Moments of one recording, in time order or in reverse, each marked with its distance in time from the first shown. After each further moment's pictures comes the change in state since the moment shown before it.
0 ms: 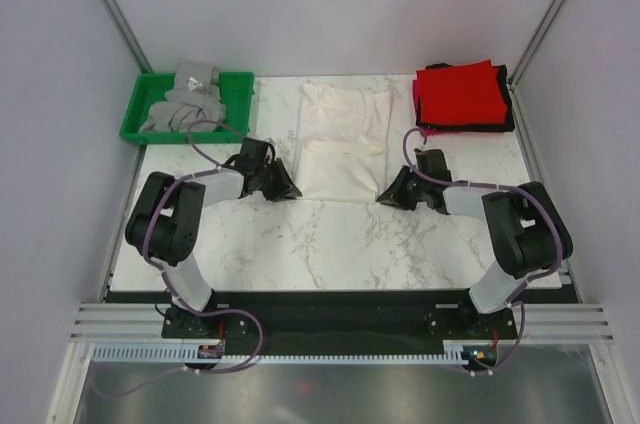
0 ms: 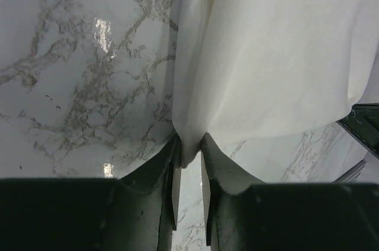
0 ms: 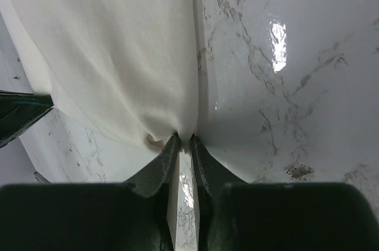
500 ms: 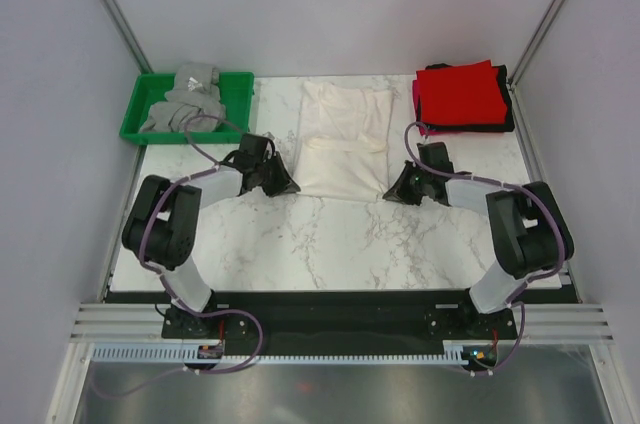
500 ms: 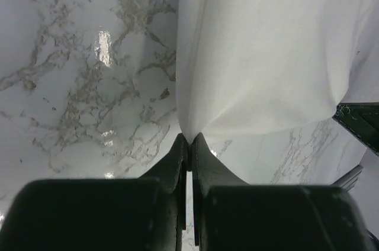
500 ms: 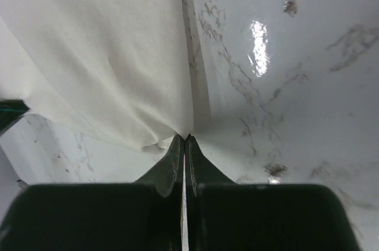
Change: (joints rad) left arm 0.000 -0.005 0.029 0.001 -0.013 -0.009; right arm -0.026 0.020 0.068 -0.094 0.015 -0.042
